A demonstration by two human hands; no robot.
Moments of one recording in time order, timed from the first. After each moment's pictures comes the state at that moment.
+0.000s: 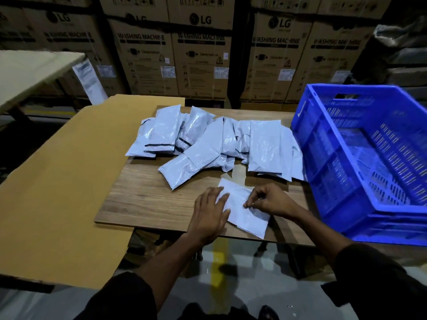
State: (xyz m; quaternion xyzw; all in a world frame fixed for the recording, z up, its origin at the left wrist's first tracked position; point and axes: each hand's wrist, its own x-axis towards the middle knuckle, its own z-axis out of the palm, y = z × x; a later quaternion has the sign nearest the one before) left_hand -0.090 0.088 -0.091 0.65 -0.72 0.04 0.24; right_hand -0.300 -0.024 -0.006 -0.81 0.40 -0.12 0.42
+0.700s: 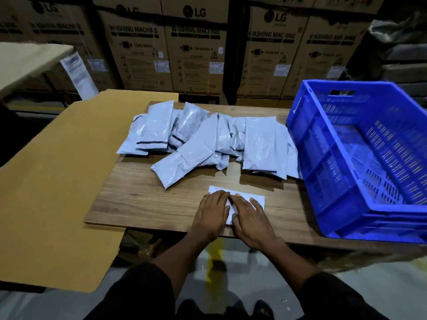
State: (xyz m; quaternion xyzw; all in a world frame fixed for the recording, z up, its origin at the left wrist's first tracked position) left_hand -0.109 0.067 -0.104 0.64 -0.72 -0.09 0.23; right_hand -0.280 0.039 -0.082 -0.90 0.41 -0.10 0.10
